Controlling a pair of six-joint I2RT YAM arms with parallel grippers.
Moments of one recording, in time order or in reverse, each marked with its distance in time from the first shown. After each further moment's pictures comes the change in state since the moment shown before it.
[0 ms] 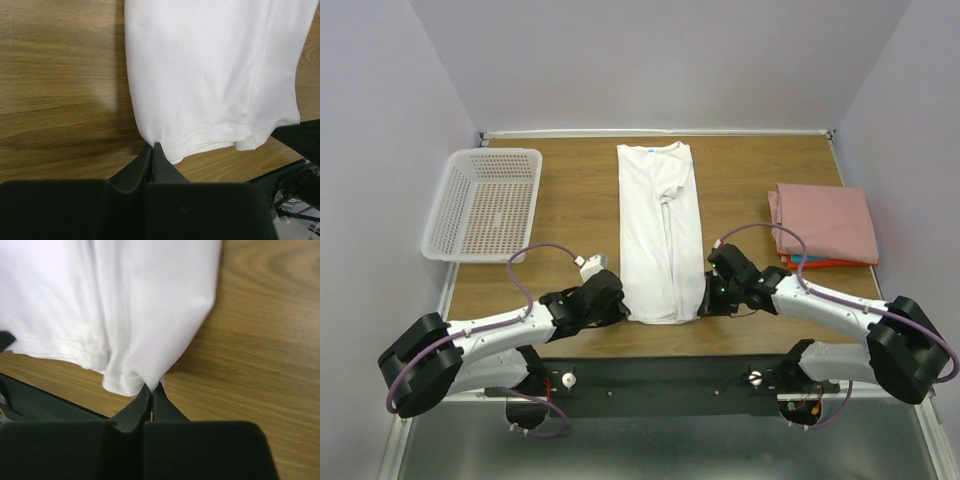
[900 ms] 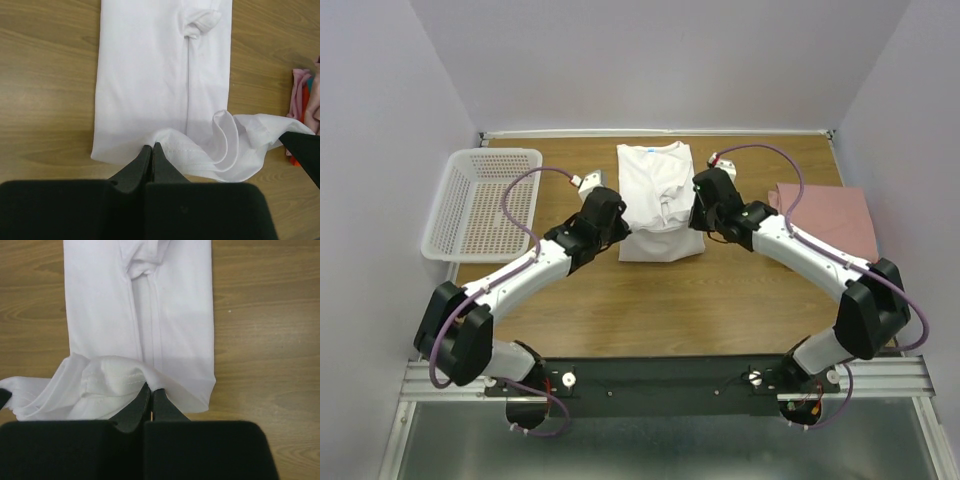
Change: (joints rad) left arm 0.310 0.258 0.525 -0.031 -0.080 0.322; right arm -0.100 0.270 0.592 0.005 0.397 -0.171
